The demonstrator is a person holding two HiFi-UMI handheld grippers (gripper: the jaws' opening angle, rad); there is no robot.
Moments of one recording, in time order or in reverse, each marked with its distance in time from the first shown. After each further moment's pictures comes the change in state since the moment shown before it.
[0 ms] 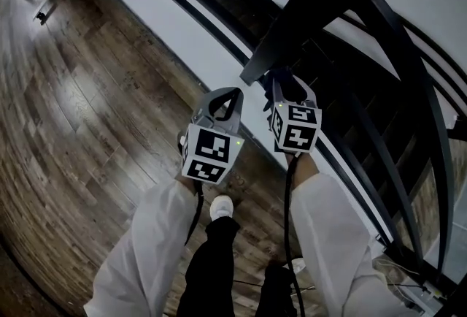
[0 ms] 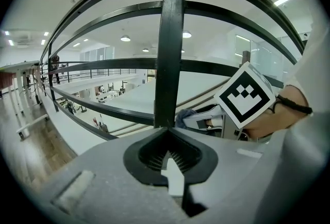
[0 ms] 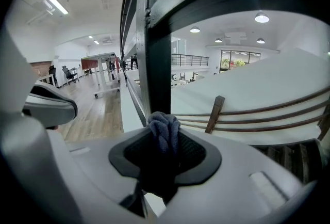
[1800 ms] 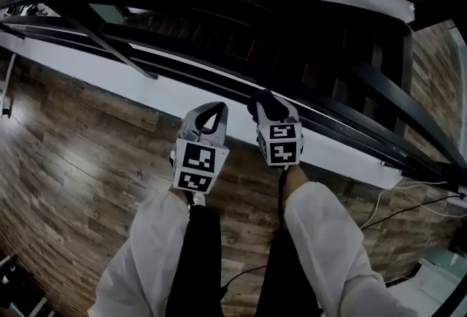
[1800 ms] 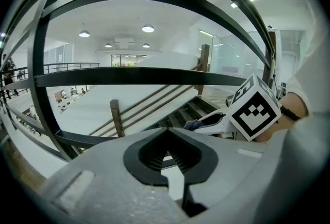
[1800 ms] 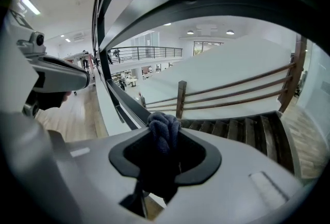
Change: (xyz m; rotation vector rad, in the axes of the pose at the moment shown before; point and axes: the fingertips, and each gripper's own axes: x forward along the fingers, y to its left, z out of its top) left arm 0.014 -0.337 0.016 0.185 0.066 -0.345; right arm -0.250 -0.212 -0.200 0.180 0.110 -0.233
